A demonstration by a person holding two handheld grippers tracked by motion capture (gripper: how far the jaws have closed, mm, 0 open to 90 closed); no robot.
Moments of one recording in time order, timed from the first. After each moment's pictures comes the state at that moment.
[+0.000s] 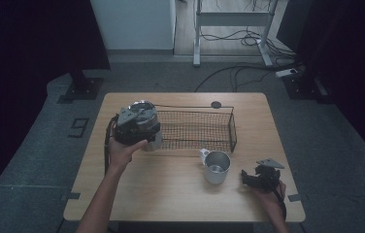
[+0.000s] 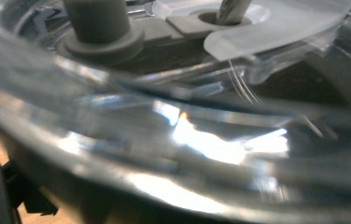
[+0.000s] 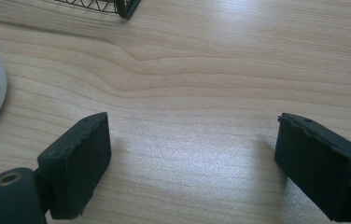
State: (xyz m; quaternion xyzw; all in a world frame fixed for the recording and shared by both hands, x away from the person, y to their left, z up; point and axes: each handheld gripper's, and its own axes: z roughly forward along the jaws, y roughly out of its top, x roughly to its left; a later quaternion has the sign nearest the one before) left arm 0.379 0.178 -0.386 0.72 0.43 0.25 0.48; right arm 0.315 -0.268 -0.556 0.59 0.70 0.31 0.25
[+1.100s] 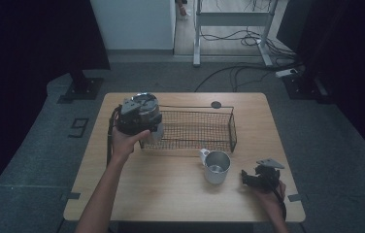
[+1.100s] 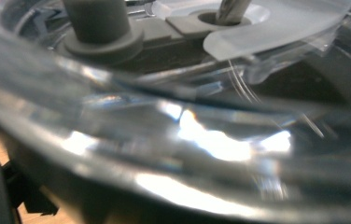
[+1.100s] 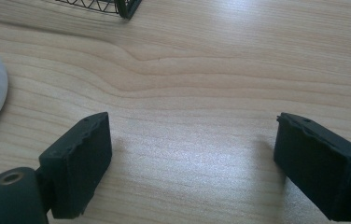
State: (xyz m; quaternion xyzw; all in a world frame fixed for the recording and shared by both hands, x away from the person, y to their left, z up) left arm 0.408 0.174 -0.378 0.72 0.44 0.25 0.47; right arm 0.315 -0.268 -0.556 0.58 0.71 0.31 0.25
